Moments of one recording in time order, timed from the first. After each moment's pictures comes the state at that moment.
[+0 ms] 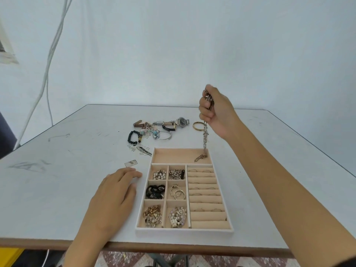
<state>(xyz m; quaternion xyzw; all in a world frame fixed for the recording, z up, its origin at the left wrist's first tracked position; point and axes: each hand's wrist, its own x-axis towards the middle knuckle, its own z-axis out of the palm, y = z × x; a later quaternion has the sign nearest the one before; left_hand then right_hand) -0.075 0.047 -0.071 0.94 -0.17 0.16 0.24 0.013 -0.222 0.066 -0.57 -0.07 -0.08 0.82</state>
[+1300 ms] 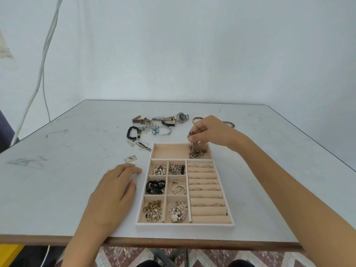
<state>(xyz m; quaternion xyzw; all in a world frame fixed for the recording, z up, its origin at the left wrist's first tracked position) -0.079 0.047 -0.067 0.94 -0.16 0.15 0.27 -0.001 -0.233 0.027 -0.89 -0.10 0.02 0.44</state>
